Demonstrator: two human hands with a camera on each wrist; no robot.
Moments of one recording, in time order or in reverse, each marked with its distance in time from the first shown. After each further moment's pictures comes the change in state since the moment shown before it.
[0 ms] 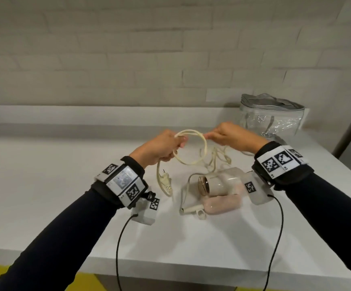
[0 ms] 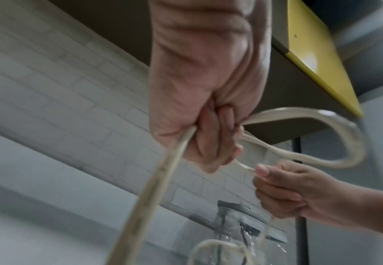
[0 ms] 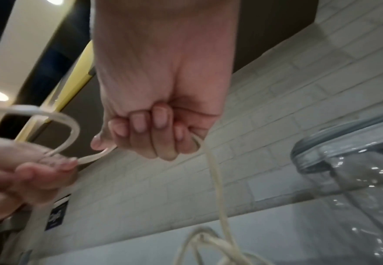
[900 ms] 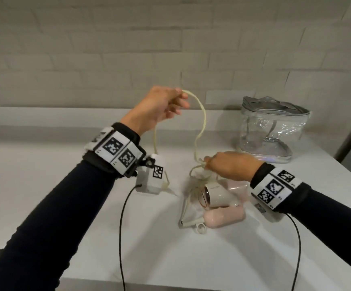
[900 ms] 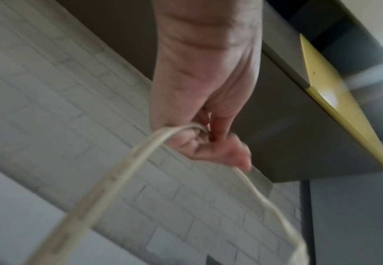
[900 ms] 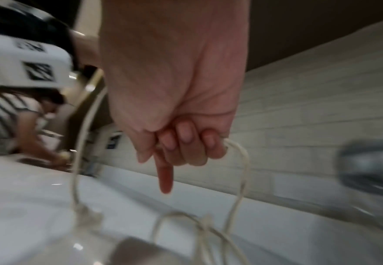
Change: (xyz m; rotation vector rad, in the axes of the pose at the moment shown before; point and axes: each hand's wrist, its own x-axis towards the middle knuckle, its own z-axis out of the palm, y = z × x) left_hand 0.040 0.064 -0.042 -0.298 0.171 0.212; right_hand -0.004 0.013 0.037 -0.525 -0.278 0.087
